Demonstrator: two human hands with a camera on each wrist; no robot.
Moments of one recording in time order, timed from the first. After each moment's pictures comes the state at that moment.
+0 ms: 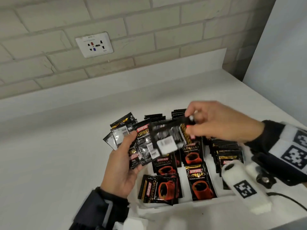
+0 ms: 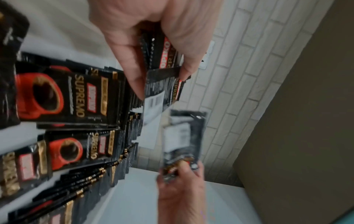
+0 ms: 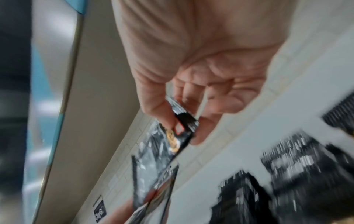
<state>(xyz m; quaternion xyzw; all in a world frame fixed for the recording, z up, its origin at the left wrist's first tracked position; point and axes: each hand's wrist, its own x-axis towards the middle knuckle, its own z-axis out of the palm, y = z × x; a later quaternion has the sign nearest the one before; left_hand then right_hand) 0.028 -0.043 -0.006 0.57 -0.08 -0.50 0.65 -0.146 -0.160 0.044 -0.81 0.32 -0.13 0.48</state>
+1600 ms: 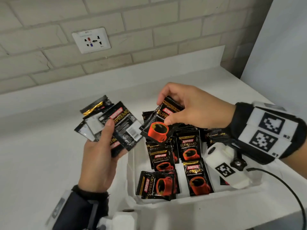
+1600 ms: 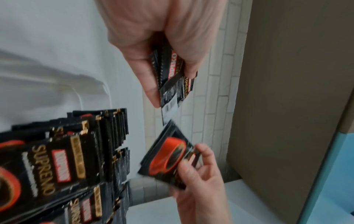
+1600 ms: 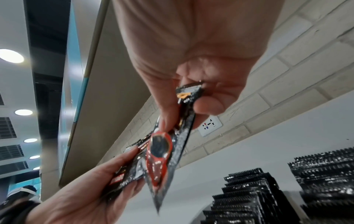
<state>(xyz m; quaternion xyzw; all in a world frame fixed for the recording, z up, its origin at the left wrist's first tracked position) 0.044 -0.033 0.008 0.54 -0.20 -0.36 0.74 -0.112 -0.163 0.058 -0.84 0.24 -0.17 0.45</state>
